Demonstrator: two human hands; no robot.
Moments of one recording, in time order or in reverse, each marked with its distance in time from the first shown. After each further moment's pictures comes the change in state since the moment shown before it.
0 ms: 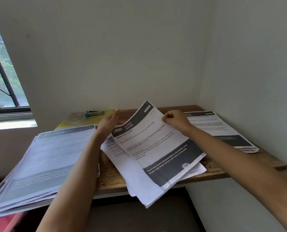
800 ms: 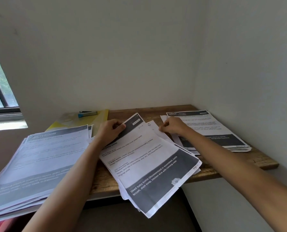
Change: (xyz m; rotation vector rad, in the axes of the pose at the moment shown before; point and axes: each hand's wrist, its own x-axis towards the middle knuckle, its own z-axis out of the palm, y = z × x) left_hand -0.003 -0.014 0.019 0.408 0.009 0.223; right_hand 0.007 0.024 0.000 -0.402 -0.147 0.175
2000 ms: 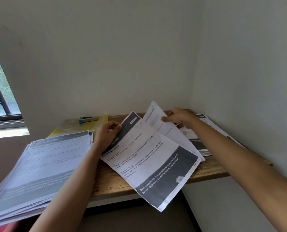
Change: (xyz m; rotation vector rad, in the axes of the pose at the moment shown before) left_hand -0.003 0.000 -0.004 -0.197 0.165 0.016; right_hand -0.008 -0.015 -0.057 0.308 -0.019 0.027
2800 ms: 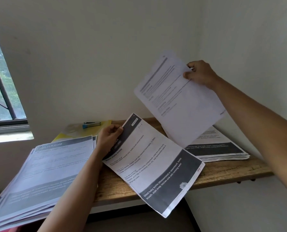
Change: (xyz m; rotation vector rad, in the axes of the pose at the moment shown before) left_hand -0.003 0.009 -0.005 -0.278 0.012 -0.064; right_hand 0.002 -0.068 -0.131 -0.144 0.489 -0.452
